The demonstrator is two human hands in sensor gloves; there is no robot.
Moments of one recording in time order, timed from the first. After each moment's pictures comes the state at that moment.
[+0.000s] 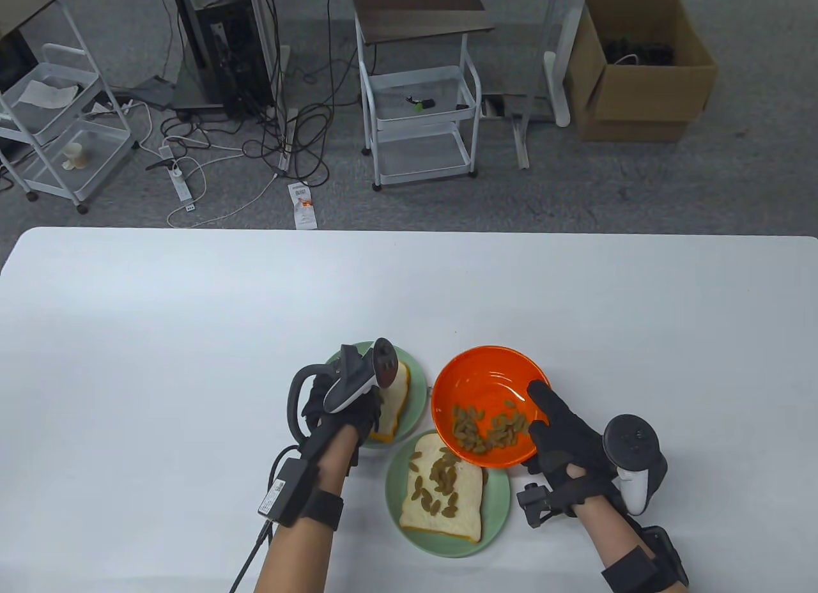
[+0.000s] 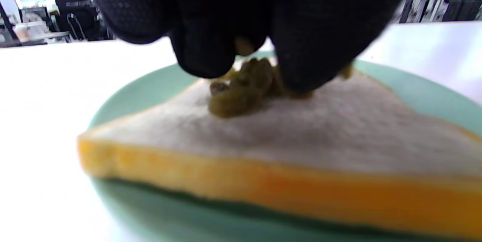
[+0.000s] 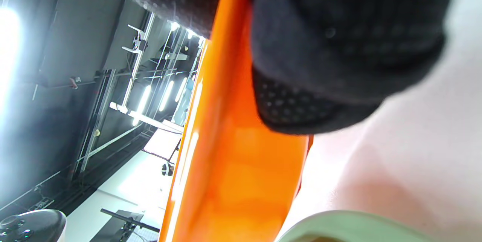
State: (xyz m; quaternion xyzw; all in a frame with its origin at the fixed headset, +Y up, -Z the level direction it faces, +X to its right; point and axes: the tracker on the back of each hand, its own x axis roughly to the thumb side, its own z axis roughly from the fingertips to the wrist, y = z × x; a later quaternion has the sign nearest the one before) left_hand -0.108 -0.742 -0.366 -0.08 0.00 -0.02 1.00; right_hand 0.232 -0.771 -0.277 -0.05 -0.03 0.83 0.56
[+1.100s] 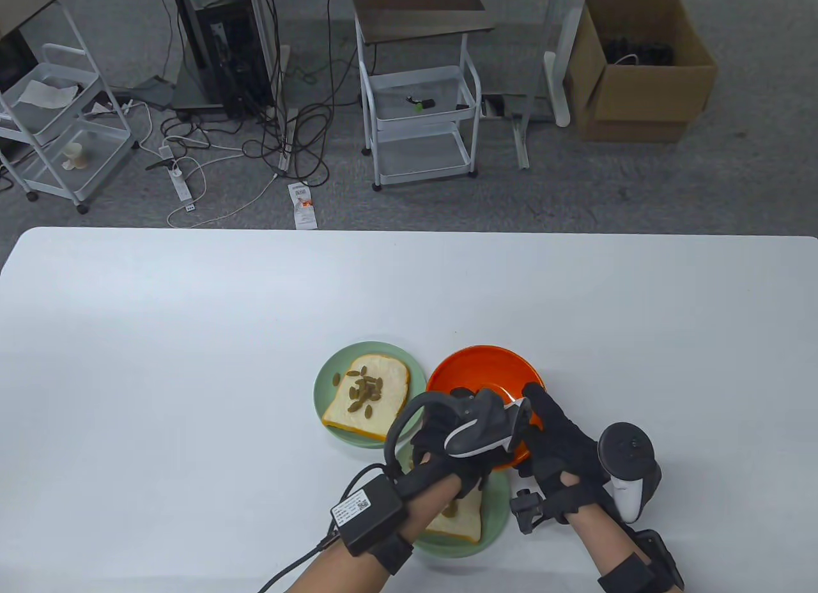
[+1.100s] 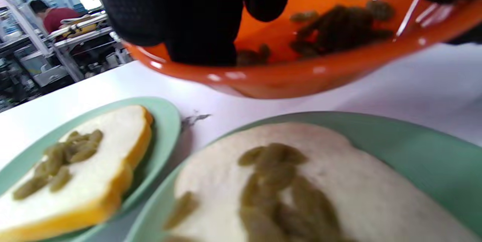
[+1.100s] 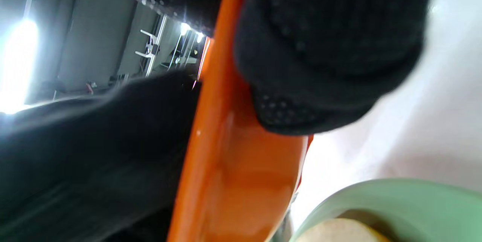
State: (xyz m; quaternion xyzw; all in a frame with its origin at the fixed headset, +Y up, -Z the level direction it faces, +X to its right) left_hand 0.057 -0.704 -0.295 -0.12 -0.14 -0.15 0.97; right_hand 0.219 -0.768 -0.265 -0.04 -0.05 0.81 0.58
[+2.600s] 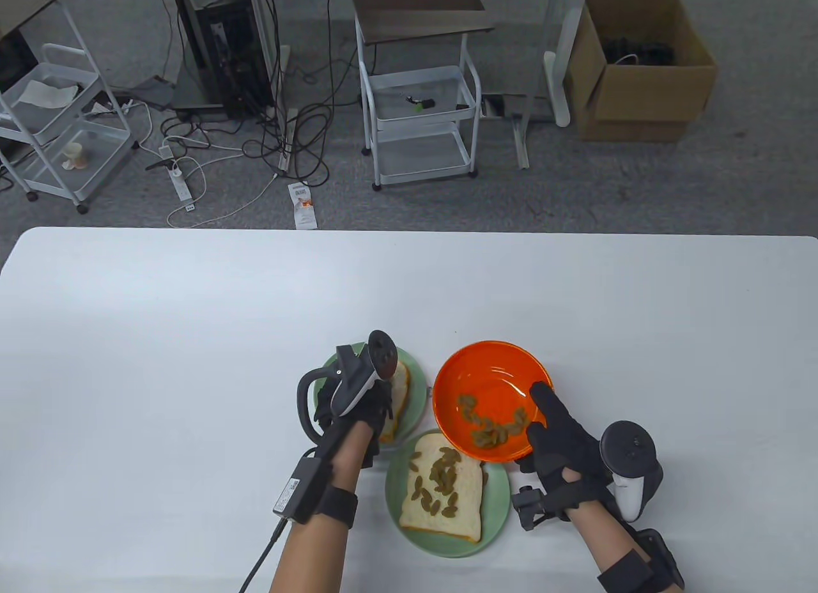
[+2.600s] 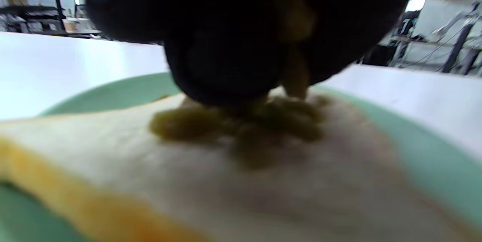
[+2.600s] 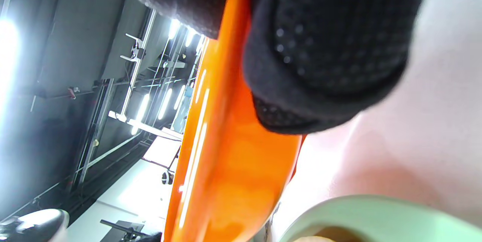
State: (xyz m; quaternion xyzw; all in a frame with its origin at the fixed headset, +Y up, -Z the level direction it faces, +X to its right) left_hand -0.109 -0.746 -0.373 -0.06 0.09 0.02 0.99; right_hand 0.226 -0.775 -0.270 -0.07 -0.04 0.82 0.57
